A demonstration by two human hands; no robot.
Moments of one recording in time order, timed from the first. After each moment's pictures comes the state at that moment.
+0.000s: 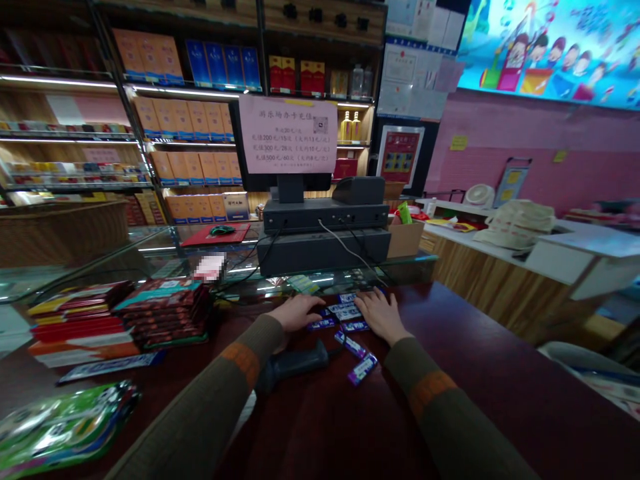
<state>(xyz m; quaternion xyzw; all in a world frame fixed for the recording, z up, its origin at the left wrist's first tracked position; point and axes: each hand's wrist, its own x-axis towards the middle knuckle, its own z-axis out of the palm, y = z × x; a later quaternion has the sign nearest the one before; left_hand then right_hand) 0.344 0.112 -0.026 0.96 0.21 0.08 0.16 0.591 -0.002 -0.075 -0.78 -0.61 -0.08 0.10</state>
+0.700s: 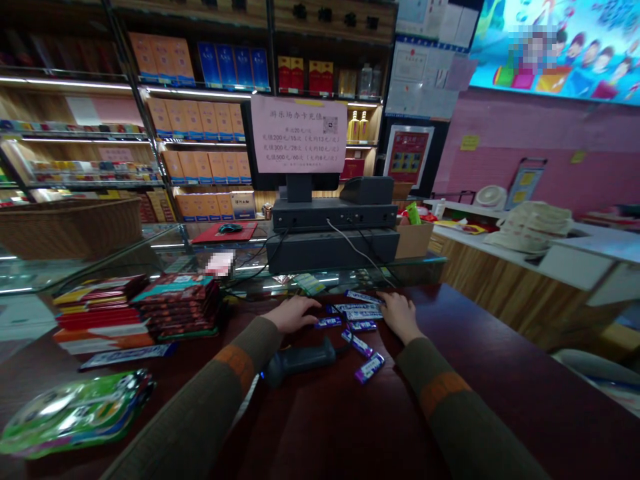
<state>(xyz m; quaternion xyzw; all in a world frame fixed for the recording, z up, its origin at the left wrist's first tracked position) 0.315 0.111 -0.030 0.95 0.24 0.06 0.17 0.621 0.003 -0.085 -0.84 -0.52 -0.05 0.15</state>
